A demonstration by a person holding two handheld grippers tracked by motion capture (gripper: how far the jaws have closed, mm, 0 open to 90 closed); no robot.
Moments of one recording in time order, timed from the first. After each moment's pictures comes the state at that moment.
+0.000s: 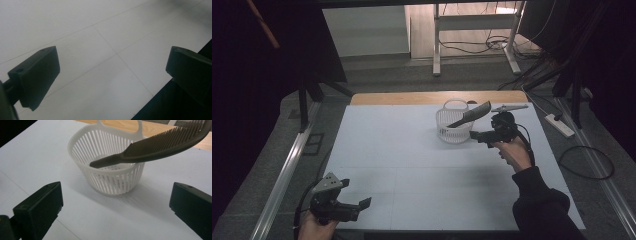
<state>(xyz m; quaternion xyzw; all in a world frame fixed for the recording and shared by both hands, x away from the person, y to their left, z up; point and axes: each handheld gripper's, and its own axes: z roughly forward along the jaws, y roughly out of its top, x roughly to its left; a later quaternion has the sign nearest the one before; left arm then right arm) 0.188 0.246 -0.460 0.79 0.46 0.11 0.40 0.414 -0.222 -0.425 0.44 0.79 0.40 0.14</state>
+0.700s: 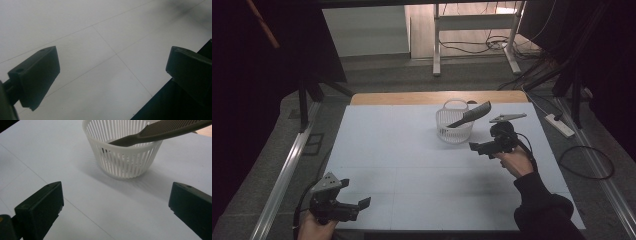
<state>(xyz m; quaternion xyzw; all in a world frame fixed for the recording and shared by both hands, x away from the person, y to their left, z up) 0.189 0.248 -0.460 0.79 0.46 0.11 0.40 0.388 -0.221 -0.431 0.41 0.82 0.38 0.13</state>
